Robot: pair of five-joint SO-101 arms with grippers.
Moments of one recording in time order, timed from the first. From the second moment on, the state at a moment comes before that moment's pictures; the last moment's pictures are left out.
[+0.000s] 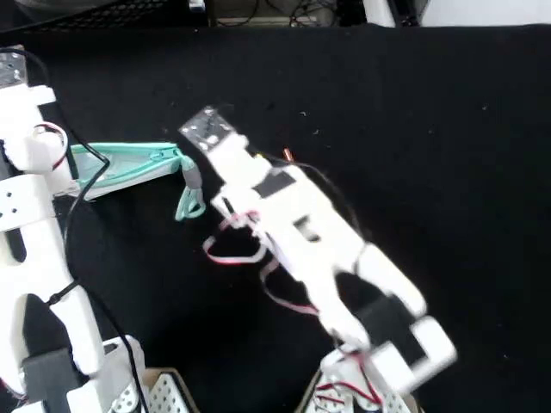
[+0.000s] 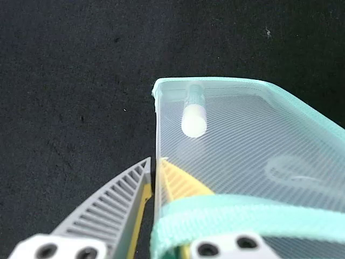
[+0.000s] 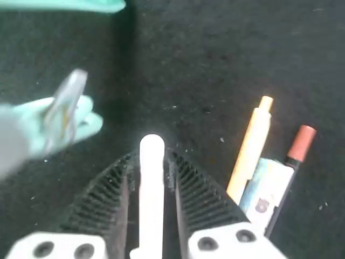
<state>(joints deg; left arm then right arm) -23.6 -20.3 -0.7 91.5 -2.2 -30.8 -6.4 35.1 39.6 13.2</state>
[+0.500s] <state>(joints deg) -23.6 -20.3 -0.7 91.5 -2.2 -30.7 -1.6 42.3 52.8 13.3</state>
